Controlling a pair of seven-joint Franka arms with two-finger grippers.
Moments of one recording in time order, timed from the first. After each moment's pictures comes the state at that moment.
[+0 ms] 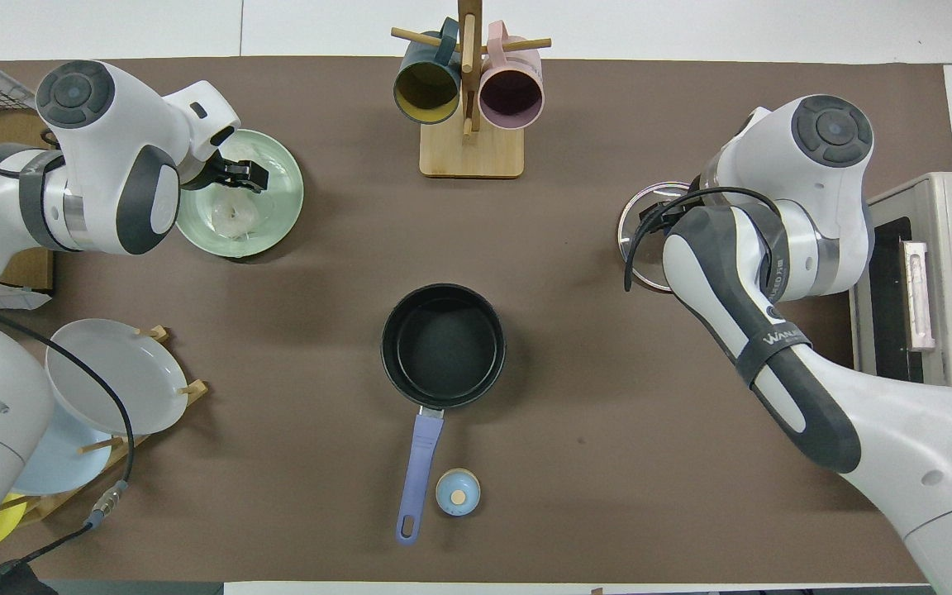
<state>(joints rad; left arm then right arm) -0.10 0.57 -0.08 -1.56 0.08 2.22 -0.02 0.23 0.41 -0.09 -1.76 0.06 2.21 -0.08</state>
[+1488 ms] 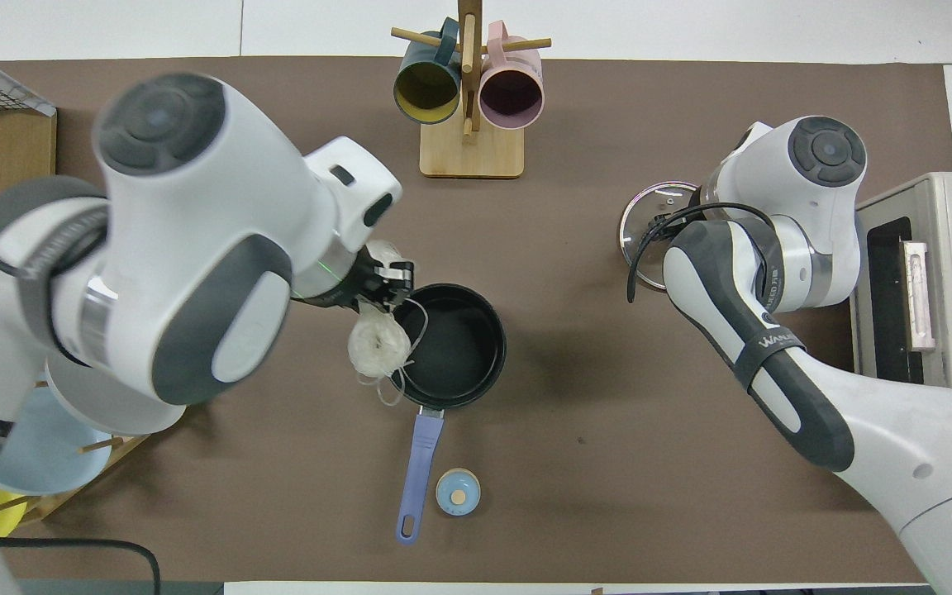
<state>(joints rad) -0.47 0.16 -0.10 -1.64 -0.17 1.73 -0.47 0.22 0.41 -0.09 -1.82 0.06 2.27 -0.10</state>
